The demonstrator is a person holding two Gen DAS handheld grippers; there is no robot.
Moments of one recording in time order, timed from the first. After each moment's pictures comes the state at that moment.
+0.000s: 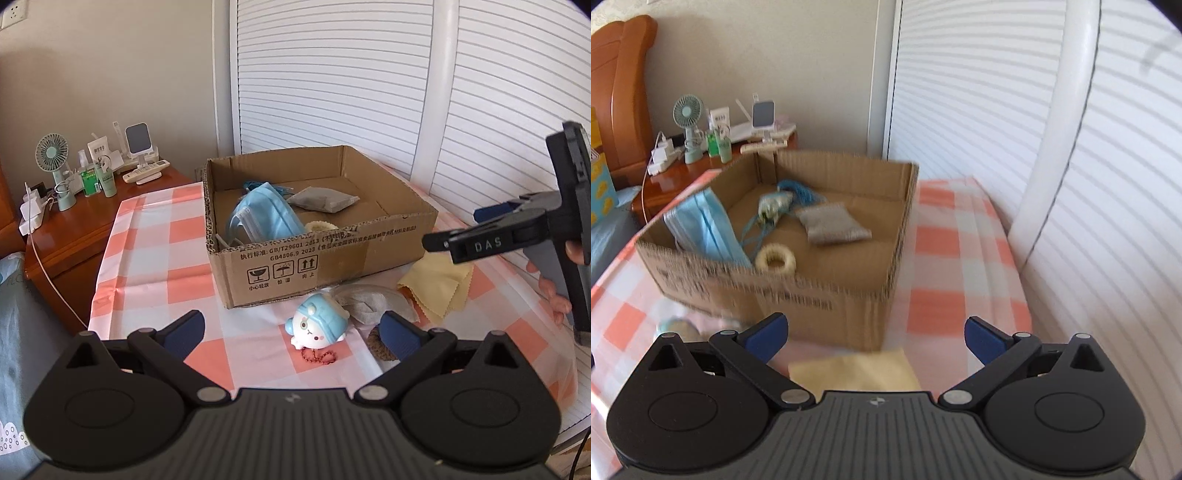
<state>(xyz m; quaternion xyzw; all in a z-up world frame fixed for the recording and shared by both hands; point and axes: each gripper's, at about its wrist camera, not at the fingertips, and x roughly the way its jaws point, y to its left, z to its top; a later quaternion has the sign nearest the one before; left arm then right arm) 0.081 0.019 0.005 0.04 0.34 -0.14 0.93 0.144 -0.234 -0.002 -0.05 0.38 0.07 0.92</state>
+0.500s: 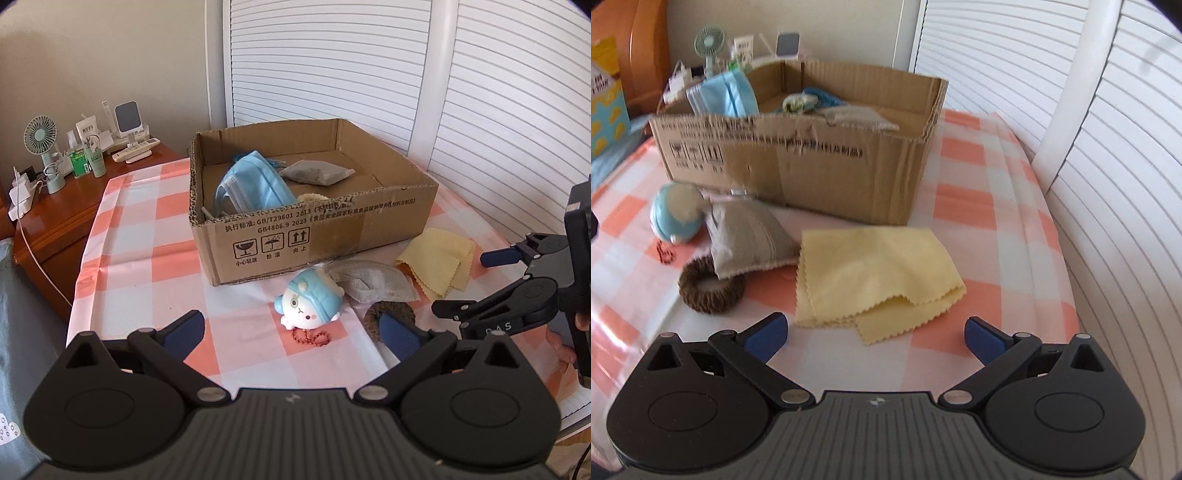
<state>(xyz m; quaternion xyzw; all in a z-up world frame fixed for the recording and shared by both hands) 0.089 0.011 -0.014 0.05 0.38 -0.14 0.91 0.099 -0.229 -0.059 -0.09 0.44 0.09 0.89</state>
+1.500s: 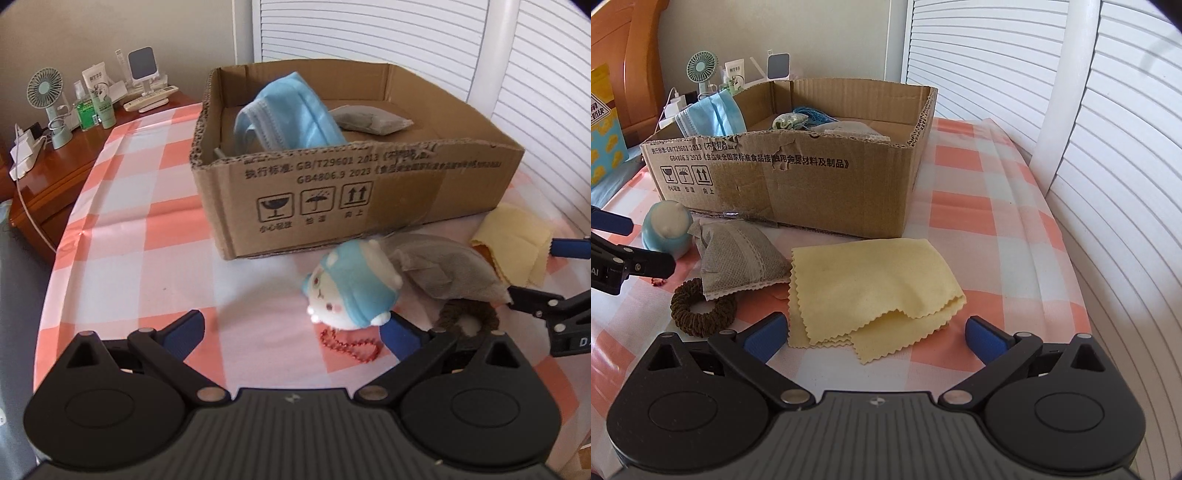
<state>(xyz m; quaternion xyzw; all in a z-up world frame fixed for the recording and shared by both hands) 0.143 0.011 -0.068 0.05 0.44 -0.08 0.89 0.105 -0.236 -0.066 -0.05 0.42 0.09 0.90</state>
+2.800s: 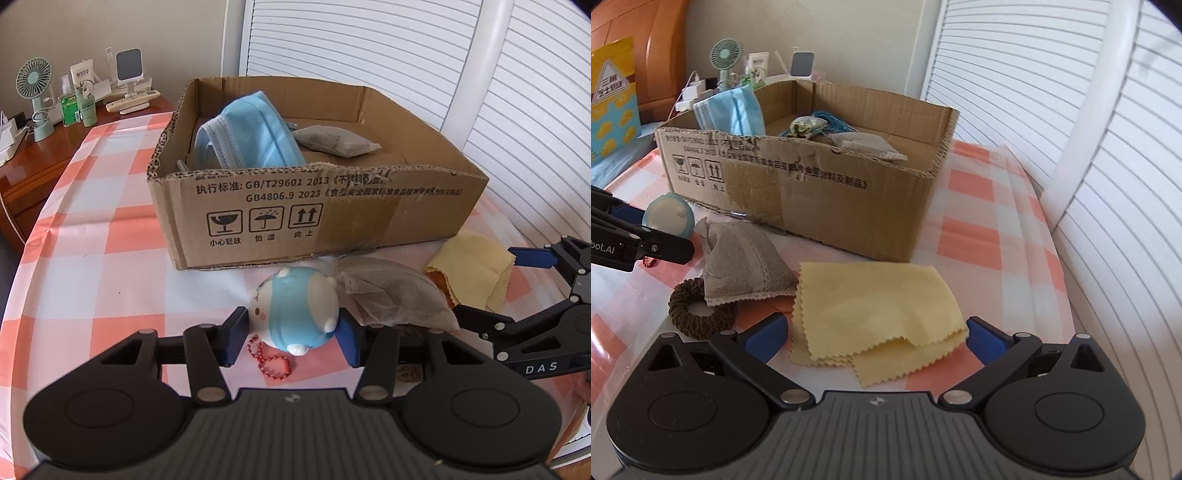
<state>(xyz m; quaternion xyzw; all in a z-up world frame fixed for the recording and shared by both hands) 0.140 -0.002 -0.062 -0.01 0.42 -0.13 0.90 0.111 -0.227 -0.060 -0.11 0.40 0.11 0.90</state>
